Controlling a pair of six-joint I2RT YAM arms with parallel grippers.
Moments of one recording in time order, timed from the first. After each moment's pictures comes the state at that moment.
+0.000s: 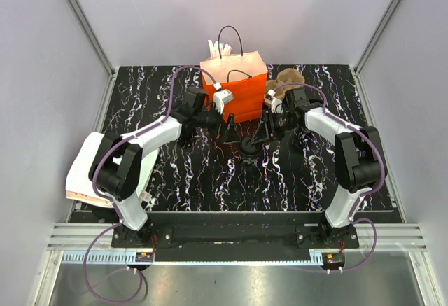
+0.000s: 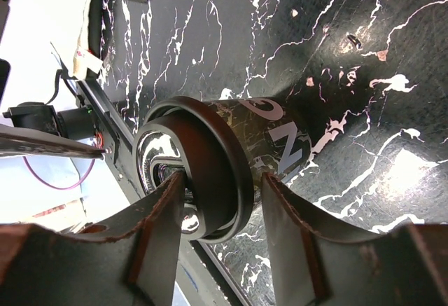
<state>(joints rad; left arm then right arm) -0.49 1.73 1.17 -0.12 0.72 -0.05 0.26 1.79 1.19 -0.47 -0.82 0.18</state>
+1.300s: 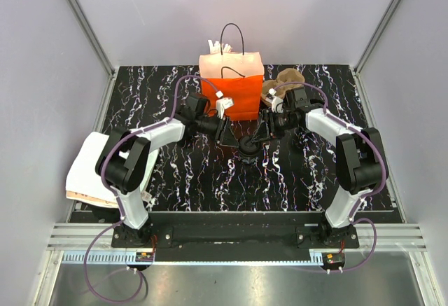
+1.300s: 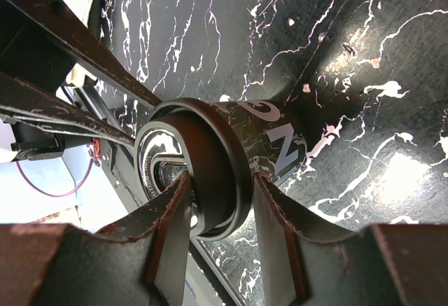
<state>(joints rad) -0.47 1.82 1.13 -0.07 0.91 -0.17 0.26 1.78 1.18 -0.44 -0.80 0.20</state>
